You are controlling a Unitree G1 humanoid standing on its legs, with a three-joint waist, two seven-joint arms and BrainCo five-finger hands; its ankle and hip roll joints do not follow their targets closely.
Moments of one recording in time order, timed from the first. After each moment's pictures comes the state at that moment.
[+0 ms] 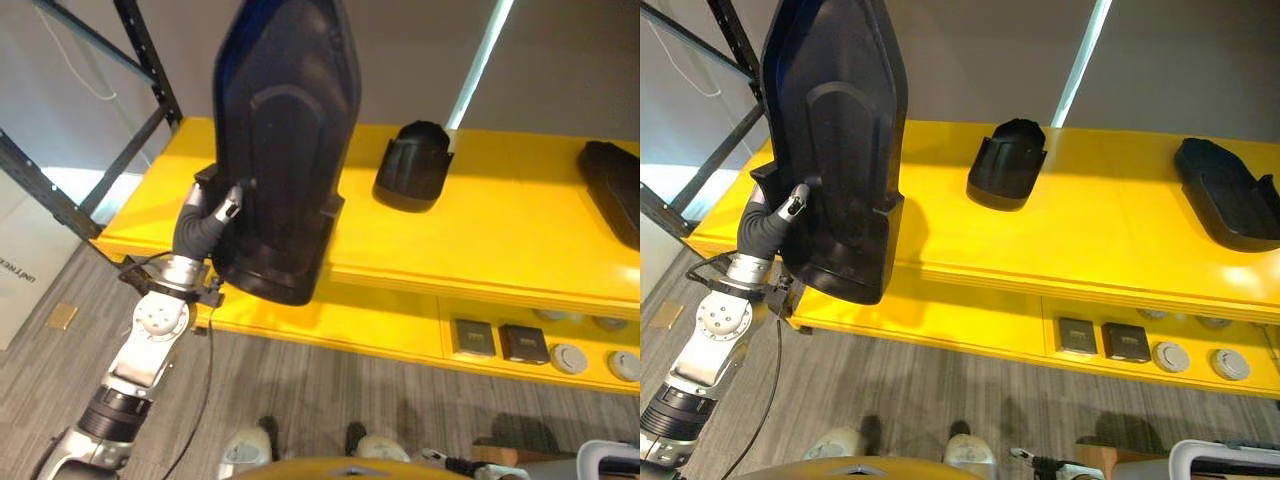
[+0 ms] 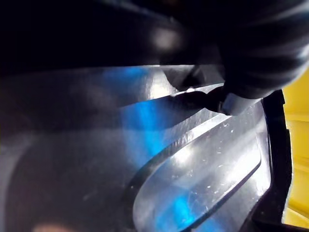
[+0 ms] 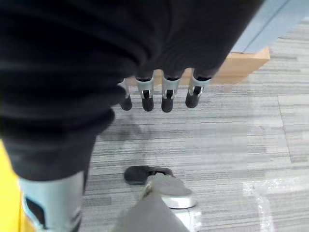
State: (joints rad) left arm -0.16 0.50 -0.21 -0.18 -0.25 -0.36 0.12; right arm -0.08 -0.36 0.08 1.31 0.30 0.23 0.08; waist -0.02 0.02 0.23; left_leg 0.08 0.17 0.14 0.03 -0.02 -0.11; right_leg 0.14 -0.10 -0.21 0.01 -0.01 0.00
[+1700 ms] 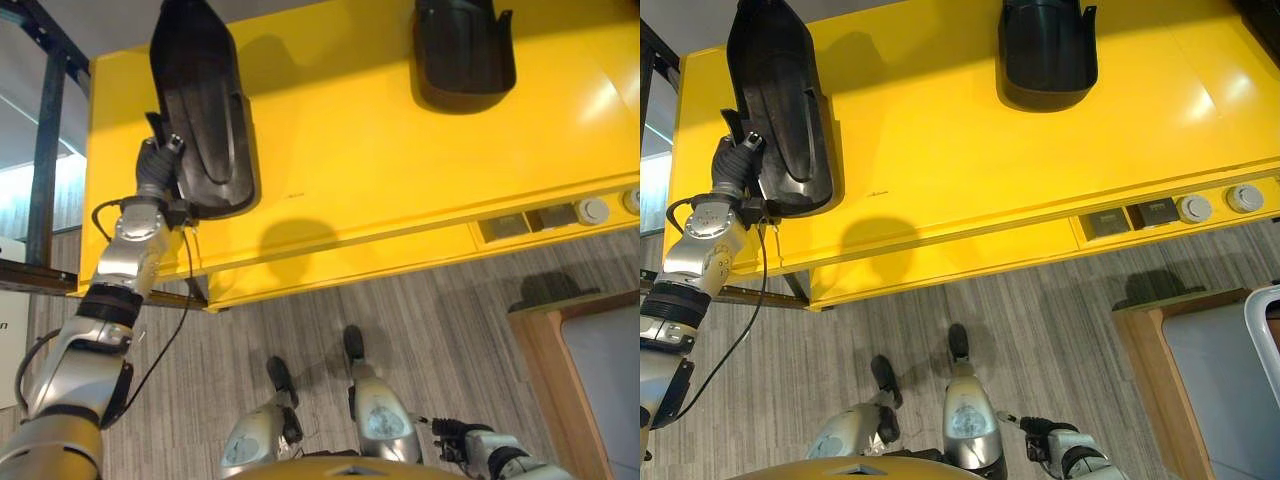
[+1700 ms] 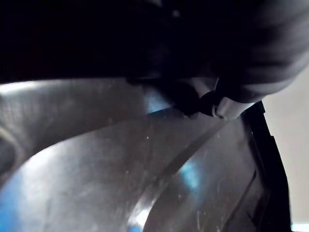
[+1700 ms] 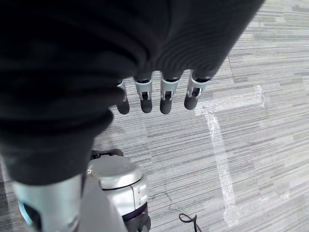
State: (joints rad) left arm -0.69 0.59 -0.21 0.49 -0.55 0.01 0.24; right arm -0.13 -0.38 0.23 1.17 0.31 0.25 0.13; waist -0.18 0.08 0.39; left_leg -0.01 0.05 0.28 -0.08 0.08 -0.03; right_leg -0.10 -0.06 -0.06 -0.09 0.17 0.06
